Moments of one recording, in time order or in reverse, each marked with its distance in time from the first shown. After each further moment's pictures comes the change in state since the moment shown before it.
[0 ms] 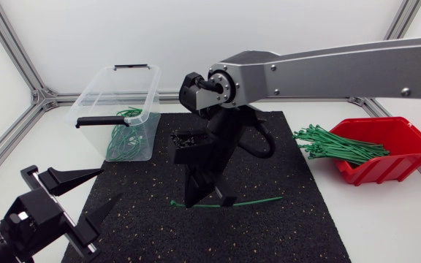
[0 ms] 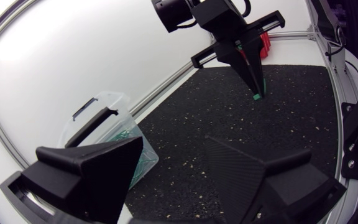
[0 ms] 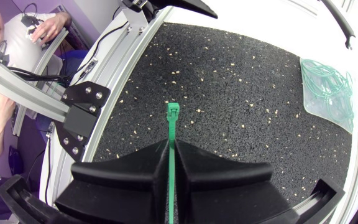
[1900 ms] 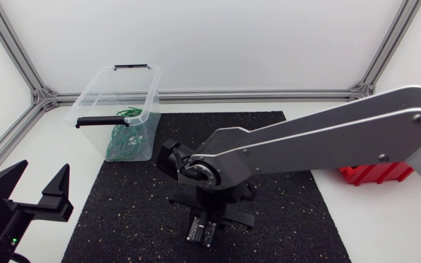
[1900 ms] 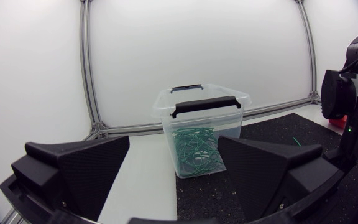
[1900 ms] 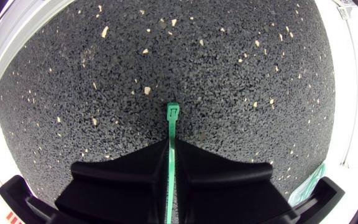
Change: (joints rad) left arm 0.356 -0.337 -0.179 0.129 -0.215 -0.426; right arm 0.198 -0.005 -0.330 0.363 0.577 -0.719
